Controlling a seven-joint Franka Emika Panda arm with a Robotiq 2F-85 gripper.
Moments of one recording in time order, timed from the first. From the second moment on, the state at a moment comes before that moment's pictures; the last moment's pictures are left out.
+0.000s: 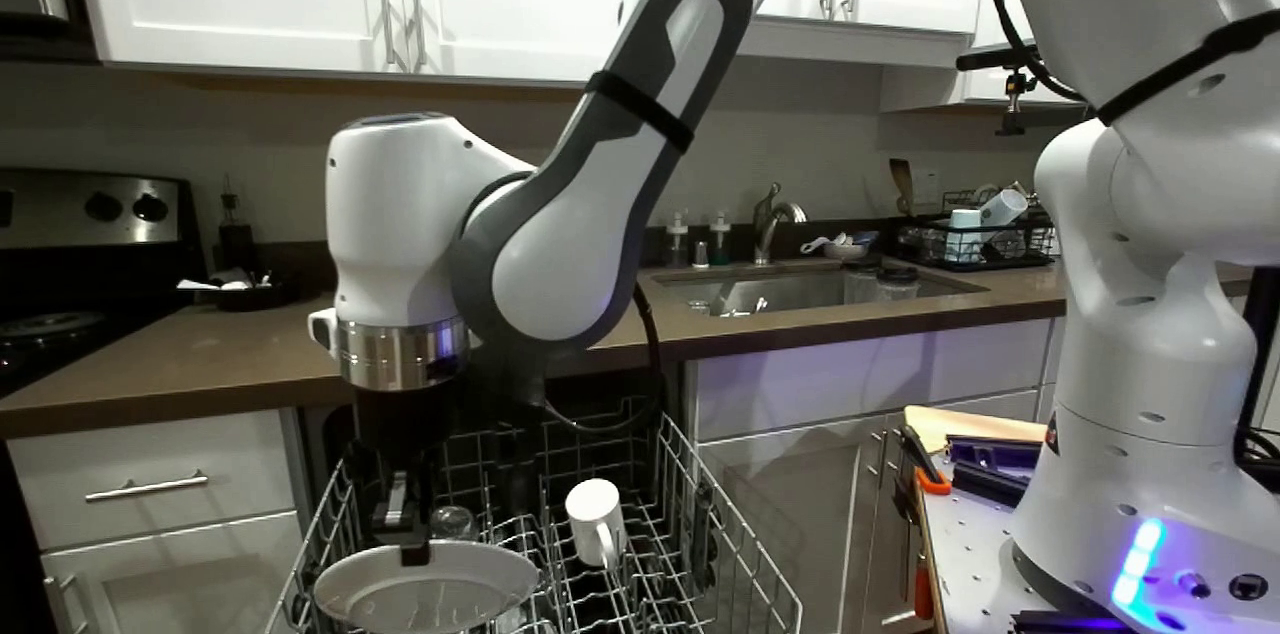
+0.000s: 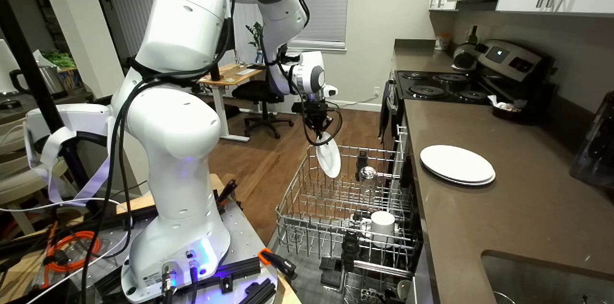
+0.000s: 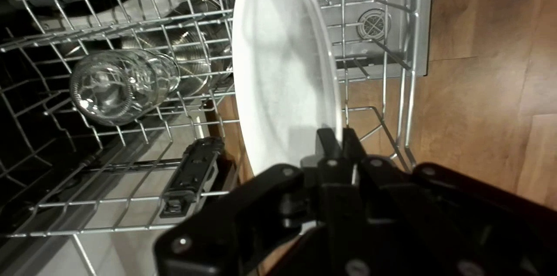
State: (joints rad) arm 0.28 0.49 0.14 -2.09 -0.31 2.65 0.13
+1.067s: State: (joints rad) arm 0.08 0.59 0.36 -2.12 0.00 2.77 -0.25
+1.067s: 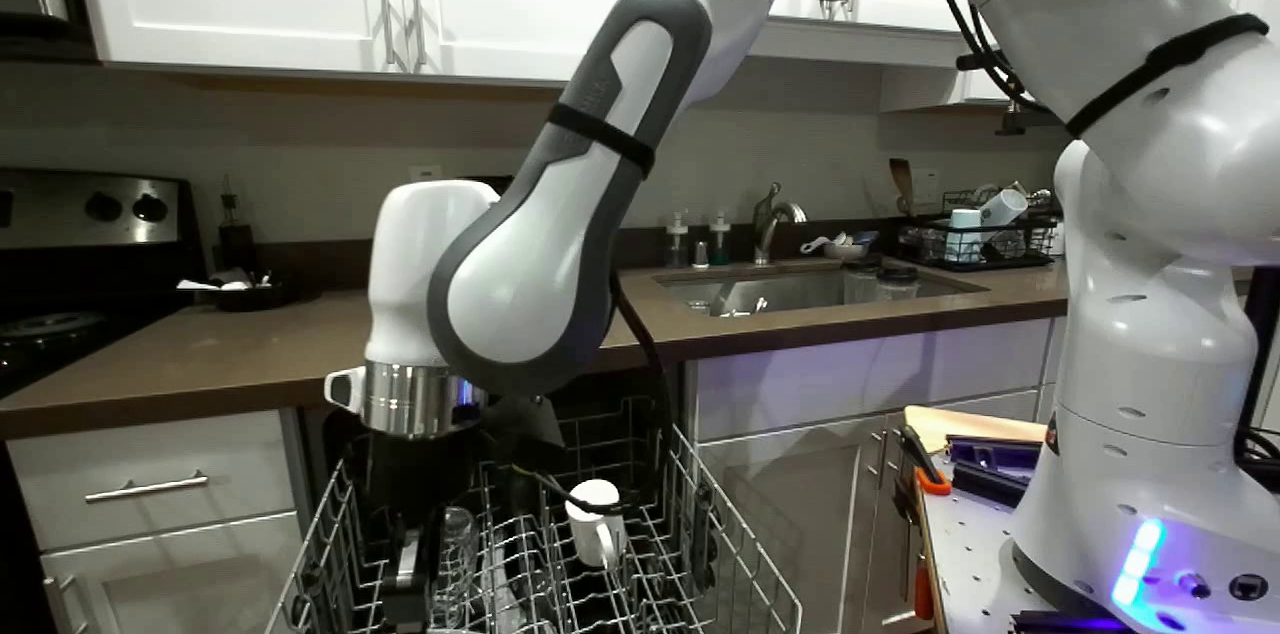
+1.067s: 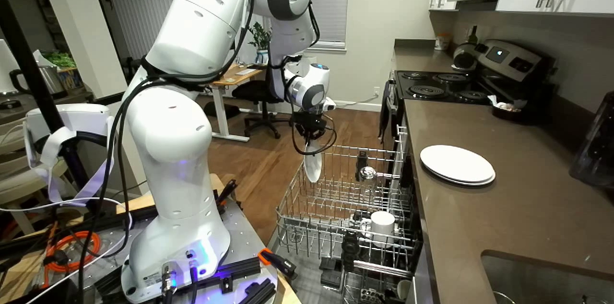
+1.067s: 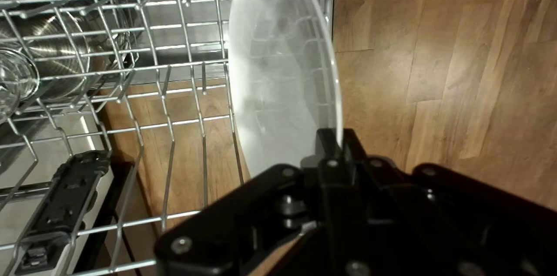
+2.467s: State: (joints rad) arm 0.06 0.57 0.38 -2.11 0.01 2.68 -0.26
